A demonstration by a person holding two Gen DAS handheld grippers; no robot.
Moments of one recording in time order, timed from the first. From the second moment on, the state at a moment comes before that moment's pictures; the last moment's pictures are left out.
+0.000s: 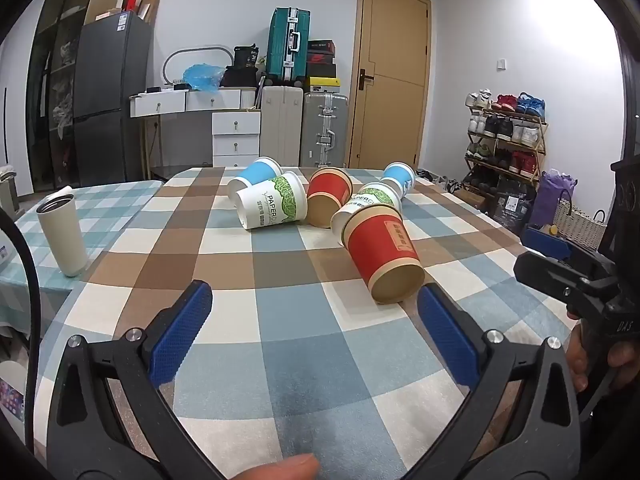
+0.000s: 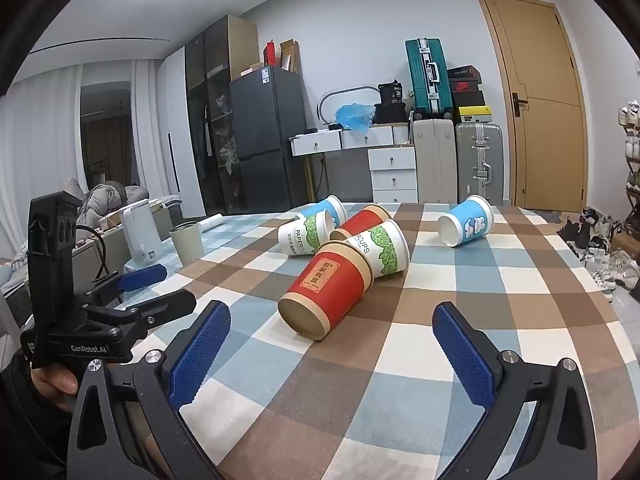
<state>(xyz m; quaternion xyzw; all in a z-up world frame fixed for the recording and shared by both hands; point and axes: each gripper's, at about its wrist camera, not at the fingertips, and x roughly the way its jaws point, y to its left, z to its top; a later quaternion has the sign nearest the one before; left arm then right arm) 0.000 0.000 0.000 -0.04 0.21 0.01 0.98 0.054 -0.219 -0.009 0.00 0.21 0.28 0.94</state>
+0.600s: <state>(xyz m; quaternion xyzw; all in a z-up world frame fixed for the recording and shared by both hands) 0.000 0.000 0.000 -0.05 0.21 0.01 0.98 0.057 -0.218 -0.010 0.00 0.21 0.28 0.94</state>
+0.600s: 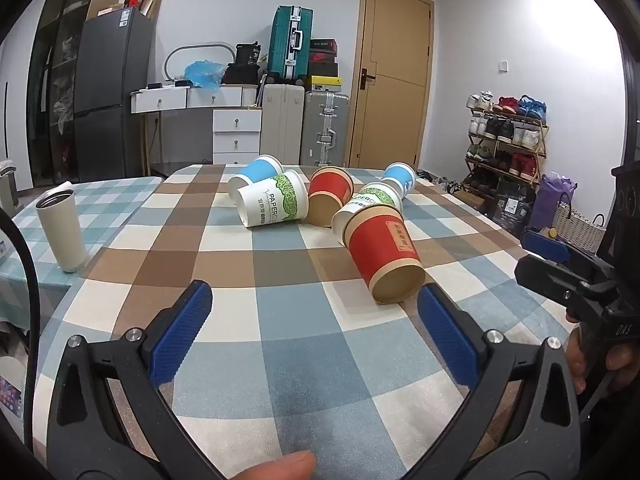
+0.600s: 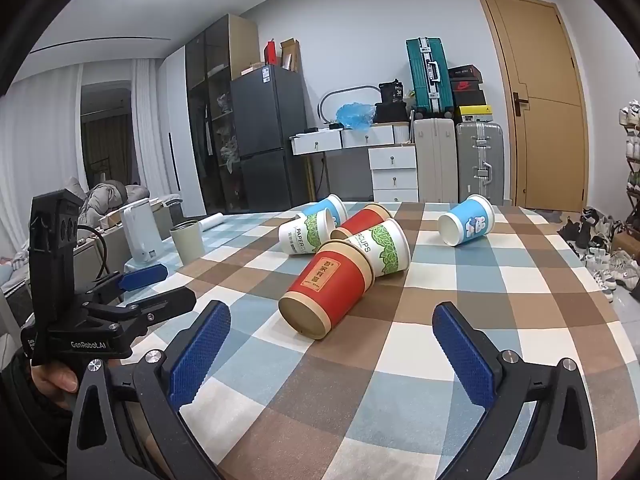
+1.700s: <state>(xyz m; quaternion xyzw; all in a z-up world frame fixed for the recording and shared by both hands) 0.000 0.000 0.000 -0.04 0.21 0.01 0.98 0.057 -0.218 -0.010 0.00 0.21 0.28 0.94</state>
